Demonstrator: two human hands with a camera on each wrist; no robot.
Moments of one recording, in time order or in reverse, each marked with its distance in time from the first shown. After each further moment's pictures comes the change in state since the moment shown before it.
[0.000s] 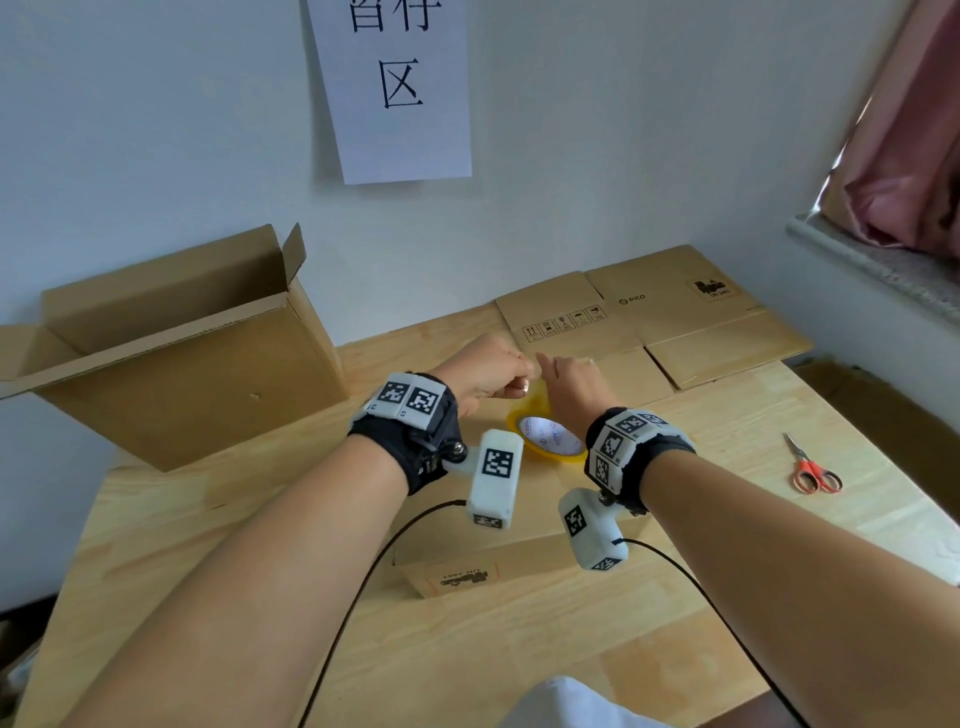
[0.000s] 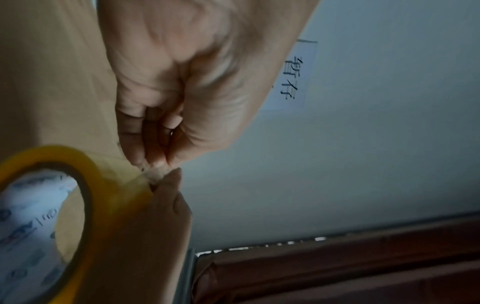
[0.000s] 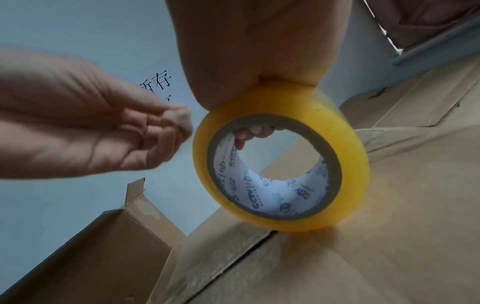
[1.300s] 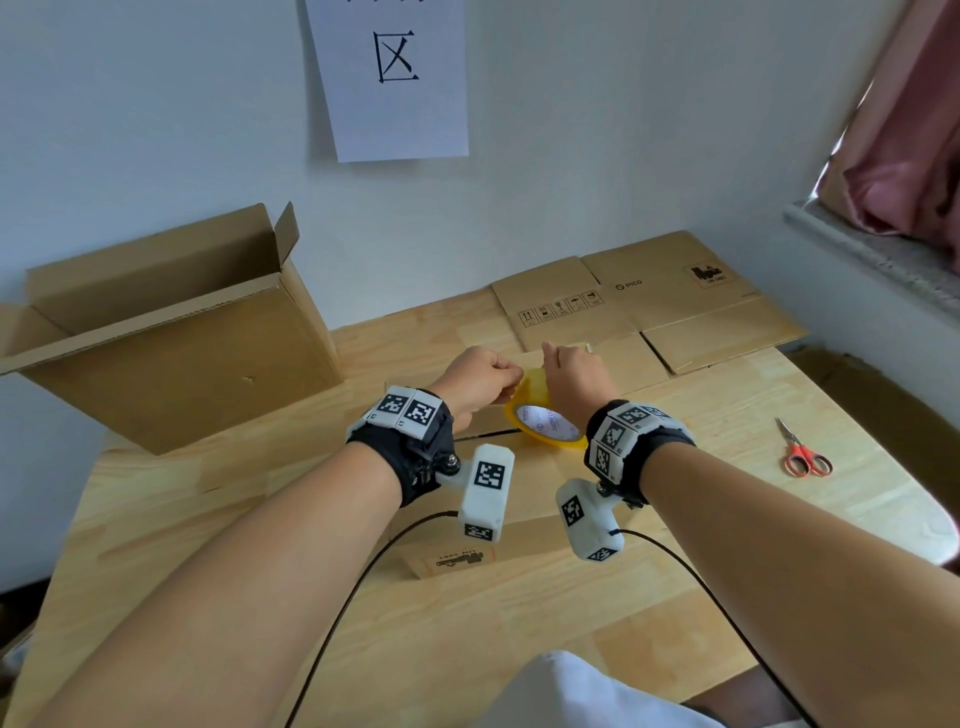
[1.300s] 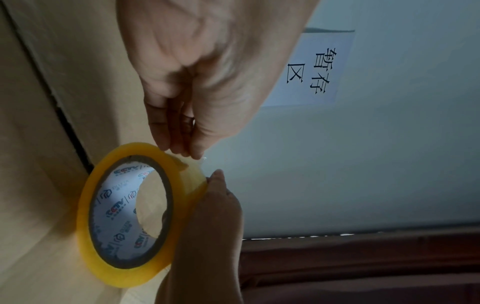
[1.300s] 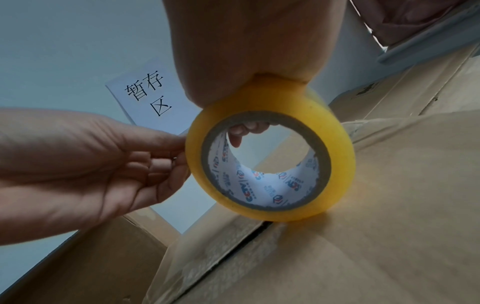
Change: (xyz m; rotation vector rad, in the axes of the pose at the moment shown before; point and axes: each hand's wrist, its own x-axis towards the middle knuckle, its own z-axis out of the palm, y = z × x) left_hand 0.001 -0.040 0.009 0.018 0.105 0.008; right_hand -0.005 0.005 0.005 -0.062 -0.009 0.016
